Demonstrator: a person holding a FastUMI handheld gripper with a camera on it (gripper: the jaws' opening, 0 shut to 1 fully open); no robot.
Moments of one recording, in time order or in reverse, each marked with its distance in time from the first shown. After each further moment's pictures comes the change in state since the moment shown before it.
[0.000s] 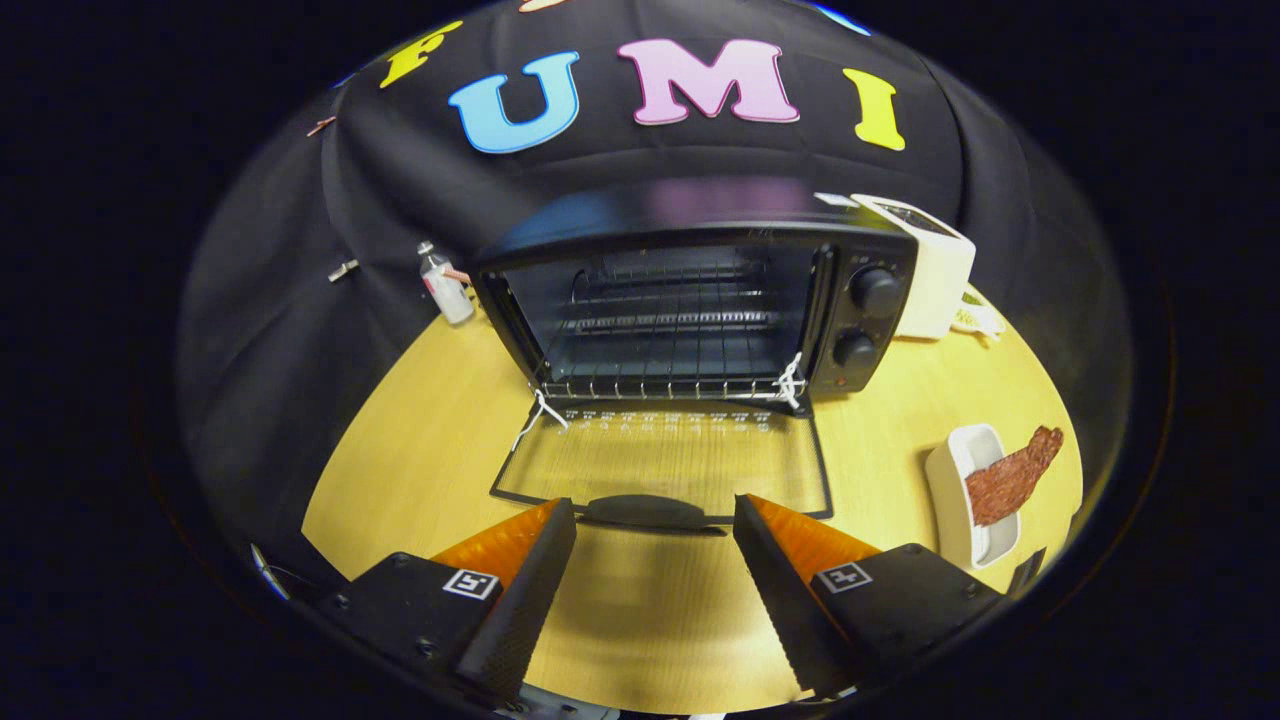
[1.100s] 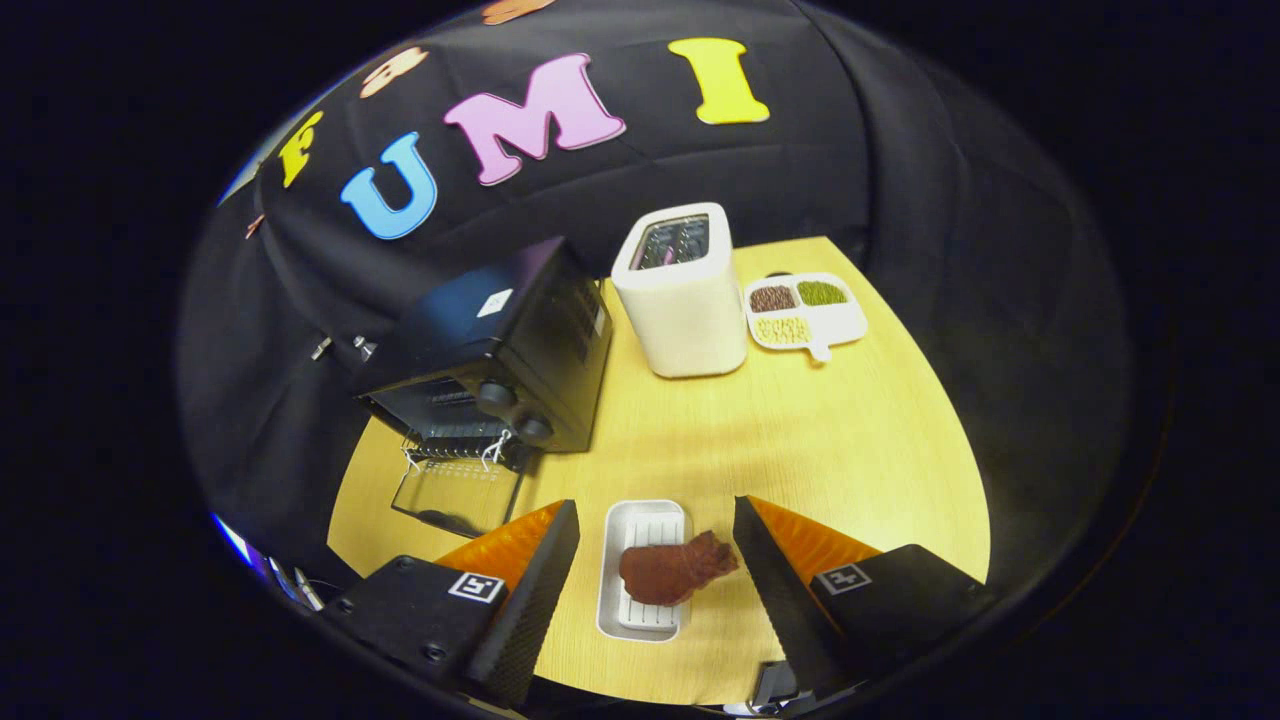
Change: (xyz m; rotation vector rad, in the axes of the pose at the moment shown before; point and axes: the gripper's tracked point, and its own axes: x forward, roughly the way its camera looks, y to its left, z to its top) arm -0.052 -0.312 0.047 0.178 0.108 0.037
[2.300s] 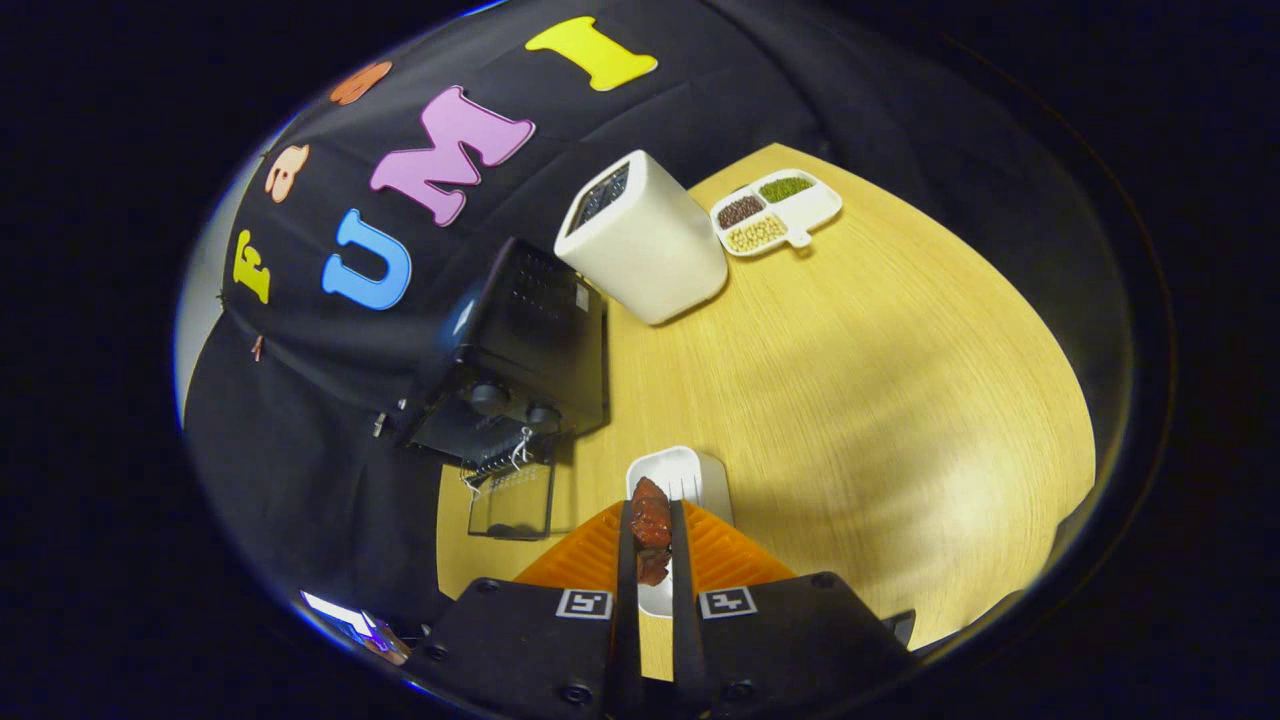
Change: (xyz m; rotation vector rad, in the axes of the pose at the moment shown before) arm -0.002 -0.009 -0.020 0.338 0.013 0.176
